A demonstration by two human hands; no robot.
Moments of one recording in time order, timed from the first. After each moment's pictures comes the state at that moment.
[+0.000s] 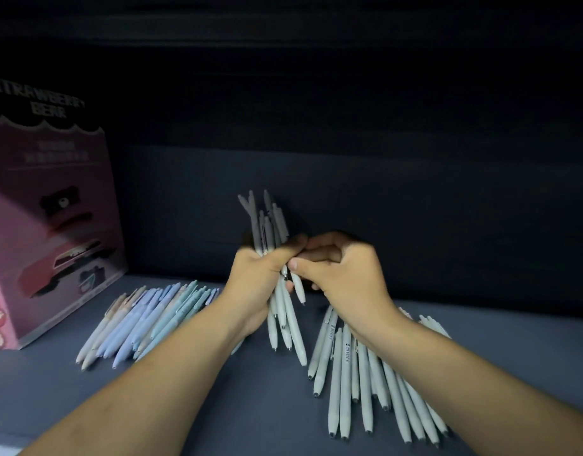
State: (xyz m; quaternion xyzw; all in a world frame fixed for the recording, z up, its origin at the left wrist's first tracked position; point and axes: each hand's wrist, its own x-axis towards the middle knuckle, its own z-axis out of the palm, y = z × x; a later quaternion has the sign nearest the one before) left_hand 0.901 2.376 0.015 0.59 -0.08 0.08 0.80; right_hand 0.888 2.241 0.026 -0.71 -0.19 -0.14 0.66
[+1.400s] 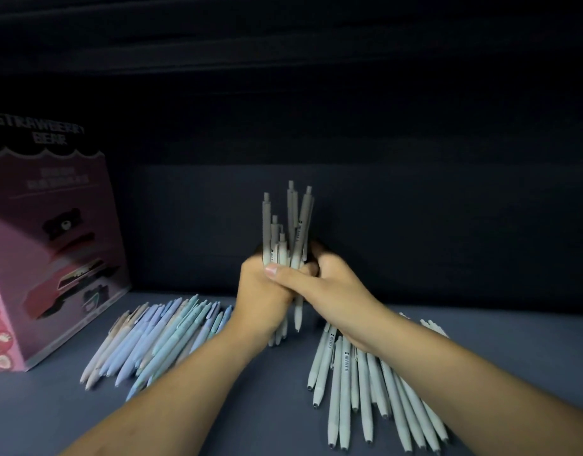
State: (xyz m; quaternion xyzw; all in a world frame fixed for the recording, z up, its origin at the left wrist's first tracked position) left_hand 0.893 2.362 0.009 0.71 -0.16 0.27 0.63; right_hand 0.894 2.245 0.025 -0.73 -0.25 -0.04 0.63
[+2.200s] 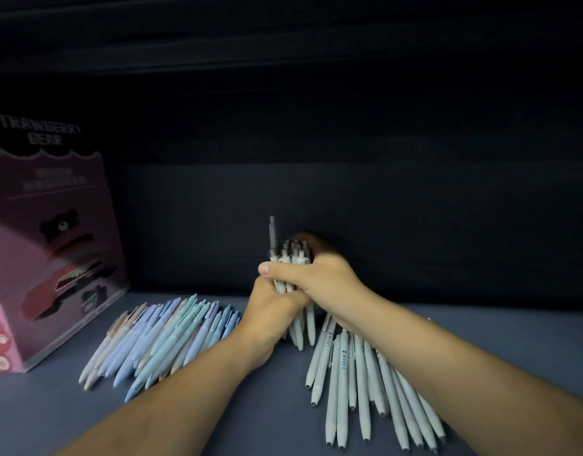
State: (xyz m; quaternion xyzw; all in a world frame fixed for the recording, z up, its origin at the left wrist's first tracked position) left_hand 0.891 2.355 -0.006 0.71 -0.14 0.15 0.68; right_hand 0.902 2.254 0.036 -0.77 -0.19 -0.09 0.60
